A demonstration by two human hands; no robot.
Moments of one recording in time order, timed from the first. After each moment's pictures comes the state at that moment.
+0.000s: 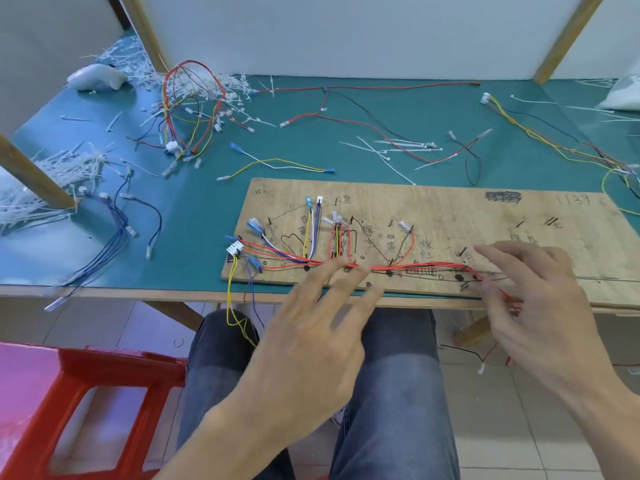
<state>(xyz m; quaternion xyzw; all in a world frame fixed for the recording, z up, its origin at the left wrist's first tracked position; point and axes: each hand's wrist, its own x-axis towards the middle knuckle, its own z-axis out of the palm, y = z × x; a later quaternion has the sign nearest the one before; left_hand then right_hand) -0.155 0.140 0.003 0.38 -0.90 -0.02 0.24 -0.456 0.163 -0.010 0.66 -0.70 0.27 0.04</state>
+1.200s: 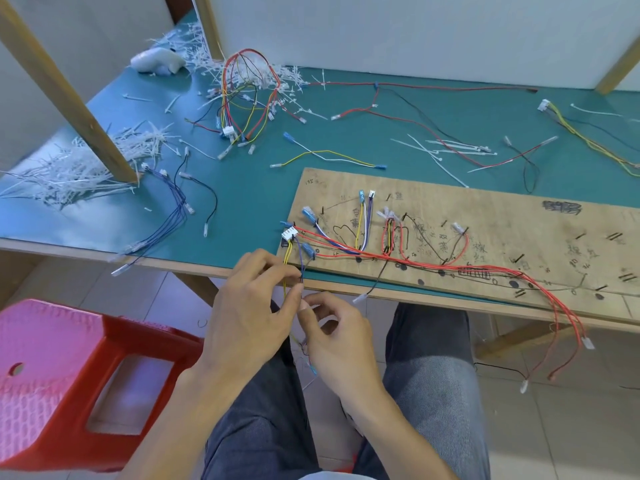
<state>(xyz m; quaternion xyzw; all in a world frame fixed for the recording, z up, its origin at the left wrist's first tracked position) -0.045 0.108 -0.035 0.58 -0.75 -0.10 0.31 -0.190 0.144 -0.062 0.50 -0.63 0.40 -0.44</state>
